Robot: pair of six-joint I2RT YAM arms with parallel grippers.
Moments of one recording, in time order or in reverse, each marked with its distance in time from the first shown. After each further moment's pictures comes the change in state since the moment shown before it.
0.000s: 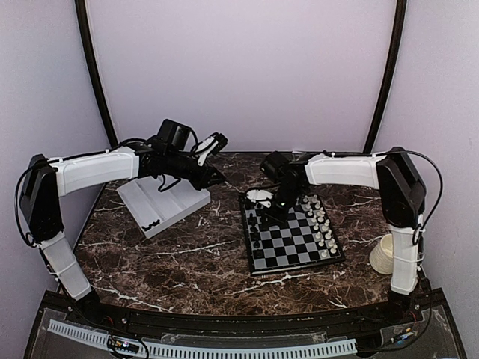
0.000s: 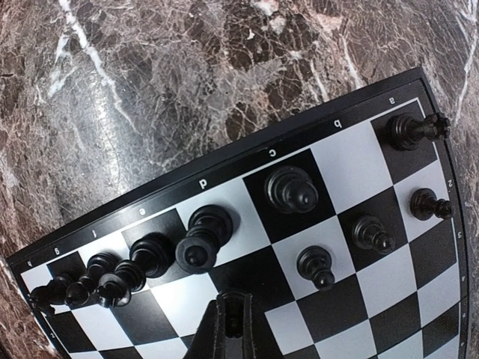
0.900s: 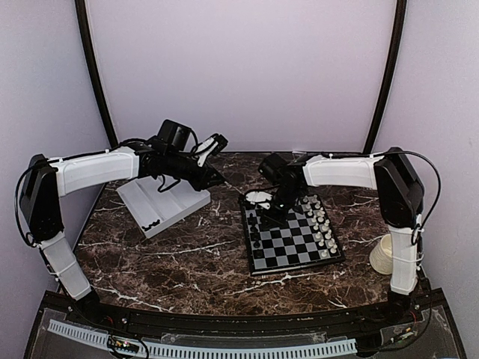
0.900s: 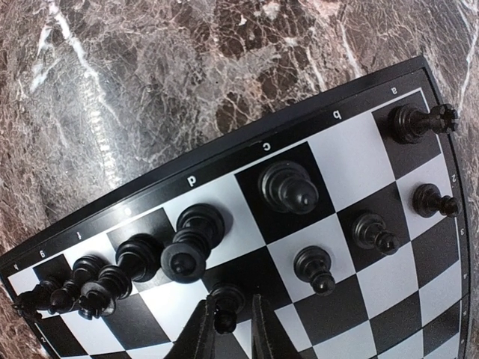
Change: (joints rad) left arm 0.000 0.000 0.000 -0.015 0.002 0.000; right arm 0.011 0.016 0.005 -0.002 0.044 0.008
